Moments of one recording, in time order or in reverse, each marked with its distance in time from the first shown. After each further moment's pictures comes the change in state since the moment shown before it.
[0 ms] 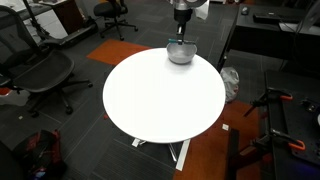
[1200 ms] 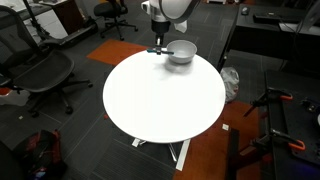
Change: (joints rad) arm 0.064 0.129 0.094 0.150 -0.019 0.076 -0.006
